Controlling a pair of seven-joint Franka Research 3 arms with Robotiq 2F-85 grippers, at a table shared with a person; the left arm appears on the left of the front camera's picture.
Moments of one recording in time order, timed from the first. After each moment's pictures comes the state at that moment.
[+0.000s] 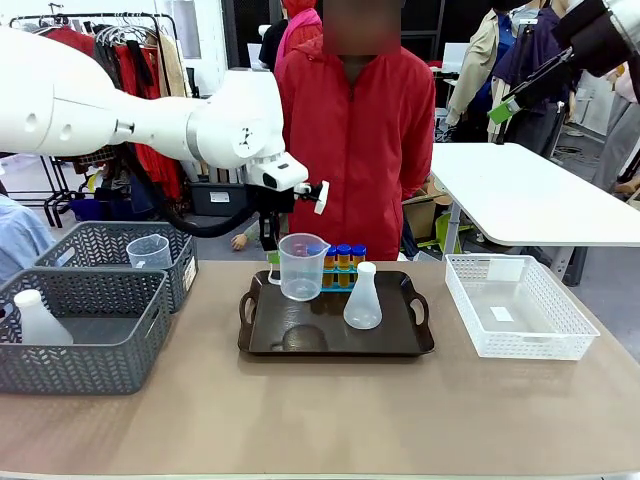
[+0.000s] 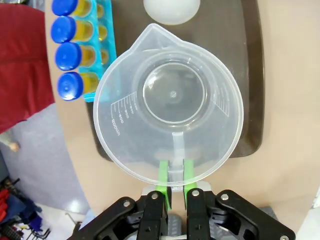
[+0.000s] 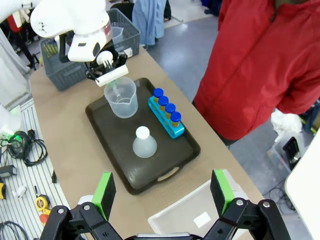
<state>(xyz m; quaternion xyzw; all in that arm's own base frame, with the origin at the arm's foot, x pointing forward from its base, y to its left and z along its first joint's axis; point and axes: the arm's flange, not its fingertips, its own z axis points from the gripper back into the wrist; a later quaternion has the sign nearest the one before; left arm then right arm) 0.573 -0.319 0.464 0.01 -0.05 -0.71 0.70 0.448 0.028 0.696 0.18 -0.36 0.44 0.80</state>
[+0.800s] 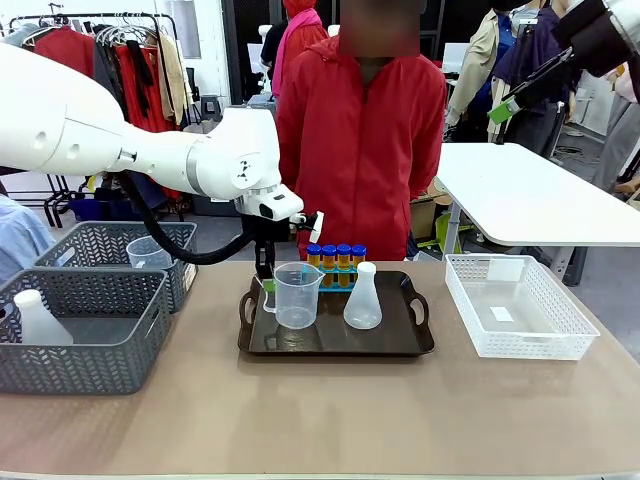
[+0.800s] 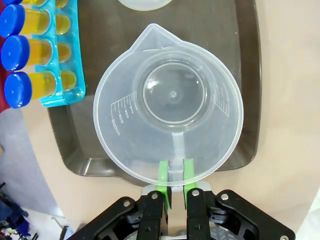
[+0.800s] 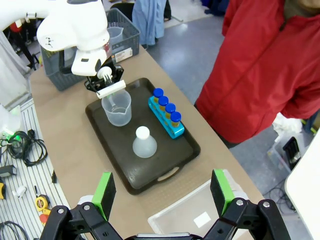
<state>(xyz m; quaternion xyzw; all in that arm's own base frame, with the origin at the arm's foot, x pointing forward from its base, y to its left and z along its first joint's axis) 0.568 -0.311 0.411 -0.02 -0.02 -0.71 0.71 0.448 0.028 0.696 0.18 -0.36 0.44 0.80</state>
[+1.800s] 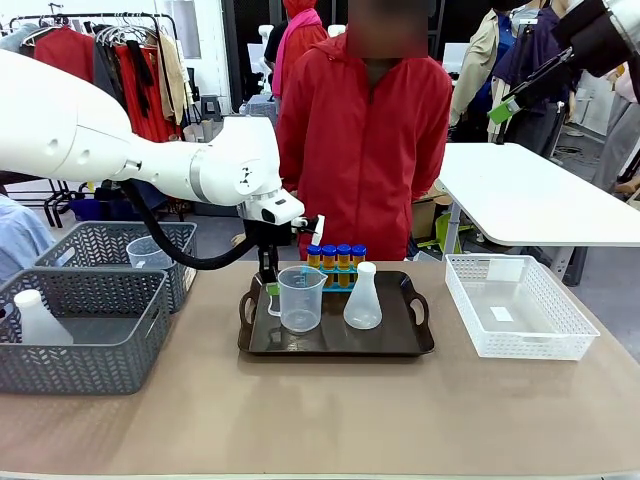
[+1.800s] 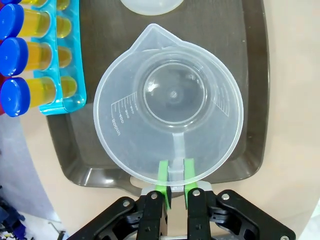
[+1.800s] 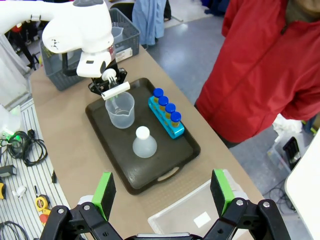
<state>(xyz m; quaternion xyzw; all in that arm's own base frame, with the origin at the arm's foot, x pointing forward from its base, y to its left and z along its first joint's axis) 0.577 -0.313 0.399 -0.03 -0.03 -0.70 0.71 0.448 0.028 0.696 0.18 -0.36 0.44 0.80</state>
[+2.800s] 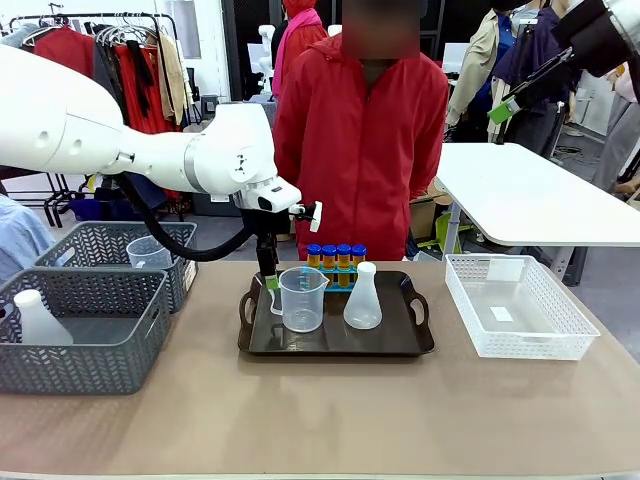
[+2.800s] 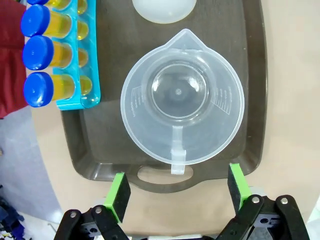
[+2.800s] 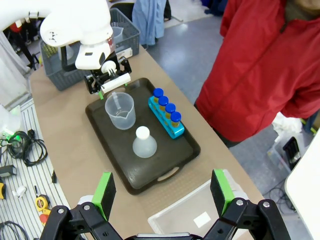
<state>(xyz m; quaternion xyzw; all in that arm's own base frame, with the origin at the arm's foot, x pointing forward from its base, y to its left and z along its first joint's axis) 0.580 -0.307 0.421 -0.04 -0.05 -0.69 0.72 0.448 0.028 0.696 0.18 -0.36 0.44 0.80</state>
